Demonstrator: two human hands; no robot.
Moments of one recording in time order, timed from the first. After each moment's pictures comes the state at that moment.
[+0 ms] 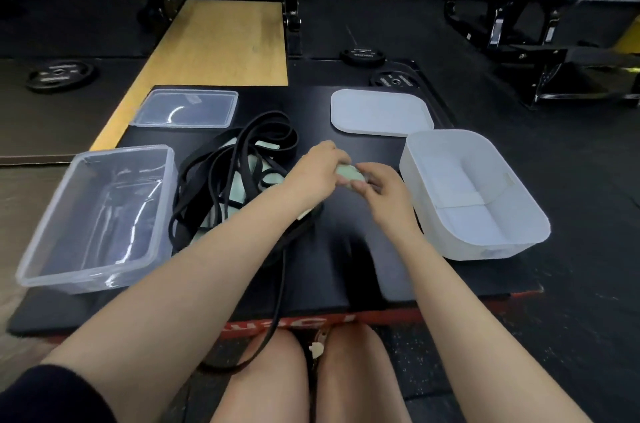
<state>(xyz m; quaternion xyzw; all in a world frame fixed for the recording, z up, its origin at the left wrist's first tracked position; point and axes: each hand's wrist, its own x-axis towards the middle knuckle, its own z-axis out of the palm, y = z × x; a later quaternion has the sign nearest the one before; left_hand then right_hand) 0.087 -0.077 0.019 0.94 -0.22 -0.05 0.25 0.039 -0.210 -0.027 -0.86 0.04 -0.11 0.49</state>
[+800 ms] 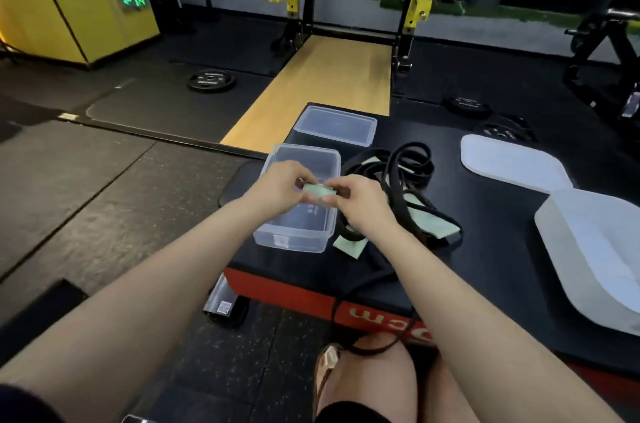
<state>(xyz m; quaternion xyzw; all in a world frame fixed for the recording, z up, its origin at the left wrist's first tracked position) 0.000 0.210 0.041 0.96 -0.04 0.01 0.28 0.015 0.051 0.026 -0.91 -0.17 0.03 0.38</state>
